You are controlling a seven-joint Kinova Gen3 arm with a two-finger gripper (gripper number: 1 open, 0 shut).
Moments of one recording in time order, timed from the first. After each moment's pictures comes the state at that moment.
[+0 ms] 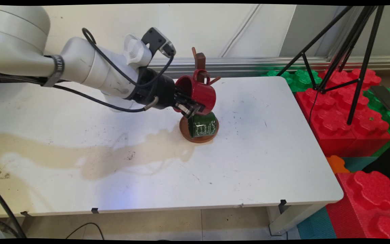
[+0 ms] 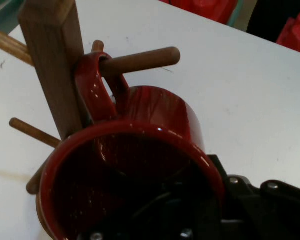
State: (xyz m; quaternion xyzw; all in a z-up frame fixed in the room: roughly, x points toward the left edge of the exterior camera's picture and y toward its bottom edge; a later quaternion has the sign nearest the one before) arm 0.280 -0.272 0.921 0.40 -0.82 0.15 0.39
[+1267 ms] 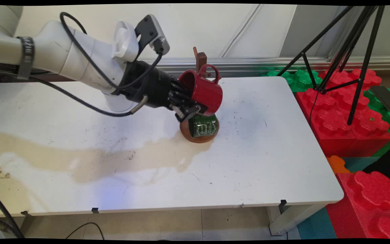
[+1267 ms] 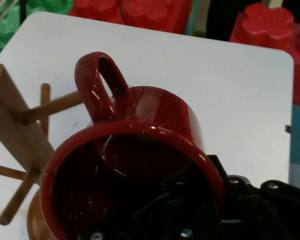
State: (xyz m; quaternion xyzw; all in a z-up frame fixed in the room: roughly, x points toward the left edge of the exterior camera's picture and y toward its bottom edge) arm 0.281 -0.247 0.956 0.30 -0.85 0.15 0.40
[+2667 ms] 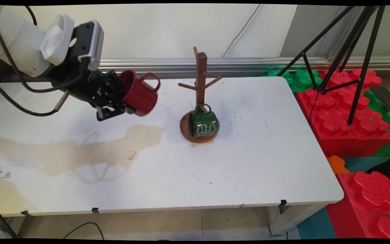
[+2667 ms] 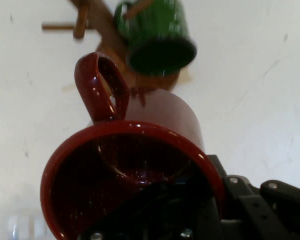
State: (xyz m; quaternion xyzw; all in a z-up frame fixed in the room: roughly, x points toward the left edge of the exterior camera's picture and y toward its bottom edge) arm 0.384 -0.223 0.985 0.18 -0.94 0.18 0.21
